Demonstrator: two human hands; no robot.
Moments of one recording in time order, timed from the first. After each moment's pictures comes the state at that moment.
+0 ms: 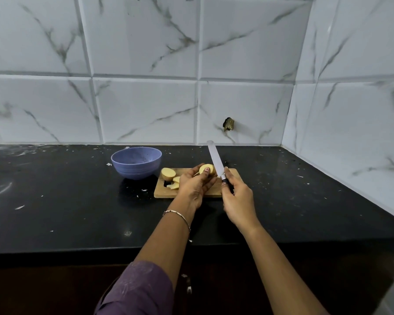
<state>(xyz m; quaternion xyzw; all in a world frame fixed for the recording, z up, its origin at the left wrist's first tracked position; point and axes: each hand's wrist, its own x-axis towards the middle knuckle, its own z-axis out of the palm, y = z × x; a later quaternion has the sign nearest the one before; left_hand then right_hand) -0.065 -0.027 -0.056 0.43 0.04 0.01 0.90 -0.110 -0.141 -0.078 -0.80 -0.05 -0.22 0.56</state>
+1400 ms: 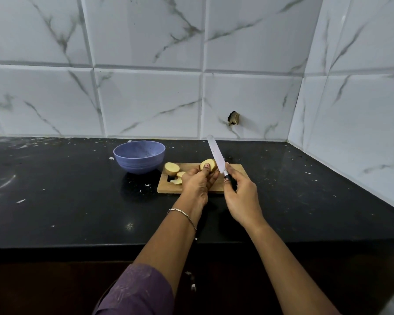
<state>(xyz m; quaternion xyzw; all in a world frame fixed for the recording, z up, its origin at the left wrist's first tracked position) -0.066 -0.033 -0.055 0.40 0.10 0.05 0.91 -0.117 -0.137 -0.069 -0.83 -0.08 -0.24 0.50</state>
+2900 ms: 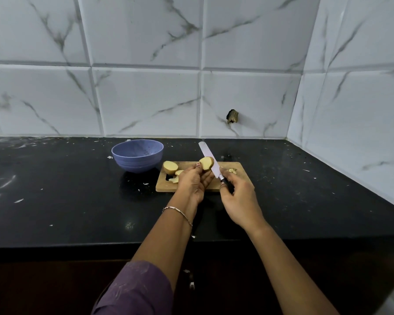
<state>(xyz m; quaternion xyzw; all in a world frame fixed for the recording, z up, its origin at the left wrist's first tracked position) -0.057 -0.024 -0.059 0.40 0.10 0.03 0.91 -0.127 -0.138 -0.070 -0.85 -0.11 -0.24 0.46</state>
